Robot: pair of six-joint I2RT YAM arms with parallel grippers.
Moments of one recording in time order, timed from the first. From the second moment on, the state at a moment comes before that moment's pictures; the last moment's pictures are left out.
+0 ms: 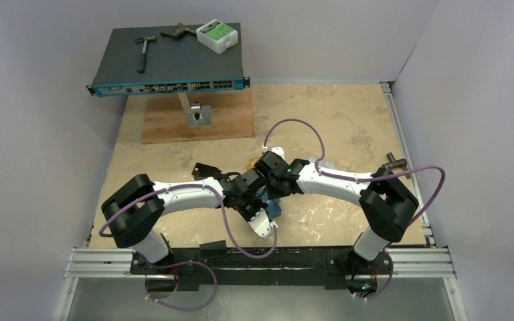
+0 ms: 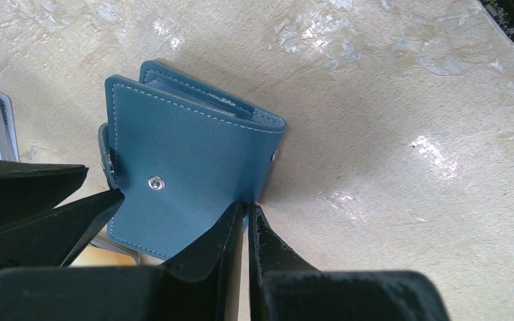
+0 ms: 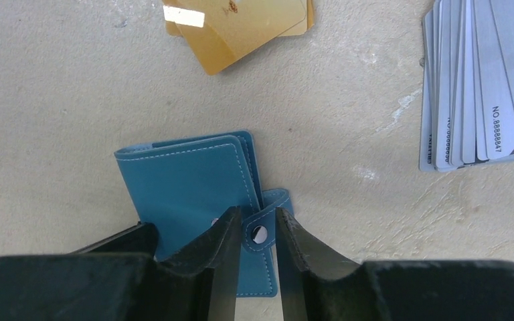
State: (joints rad) left arm -0.98 1.59 0.88 -0.46 0.29 1.39; right arm 0.91 1.65 1.03 -0.55 0.26 0.63
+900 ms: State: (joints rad) left arm -0.98 1.60 0.90 -0.52 0.29 1.39; right arm 0.91 1.65 1.04 -0.55 0.25 0.61
